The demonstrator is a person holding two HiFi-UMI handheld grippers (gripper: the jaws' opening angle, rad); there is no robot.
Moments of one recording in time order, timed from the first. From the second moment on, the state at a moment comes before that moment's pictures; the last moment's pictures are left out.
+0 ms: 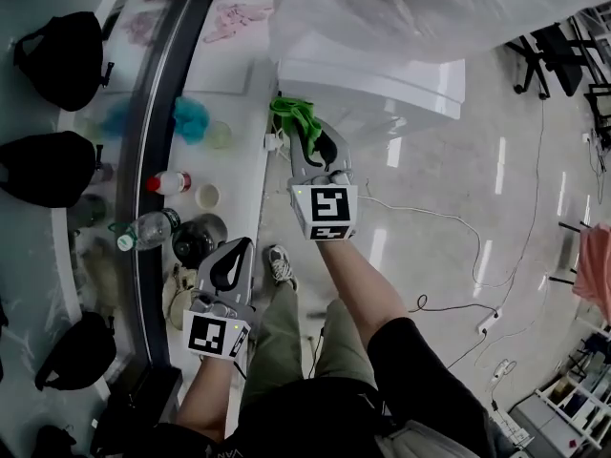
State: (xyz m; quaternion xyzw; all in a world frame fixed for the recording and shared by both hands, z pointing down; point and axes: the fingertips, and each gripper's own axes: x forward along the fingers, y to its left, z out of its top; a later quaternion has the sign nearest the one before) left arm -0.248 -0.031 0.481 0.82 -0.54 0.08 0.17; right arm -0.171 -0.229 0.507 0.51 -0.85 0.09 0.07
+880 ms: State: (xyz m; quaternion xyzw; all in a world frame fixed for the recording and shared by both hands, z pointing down) left arm -0.139 -0.022 0.502 0.83 -0.51 0.08 0.19; right arm 0.087 -0.222 0.521 0.64 -0.75 0.08 0.11
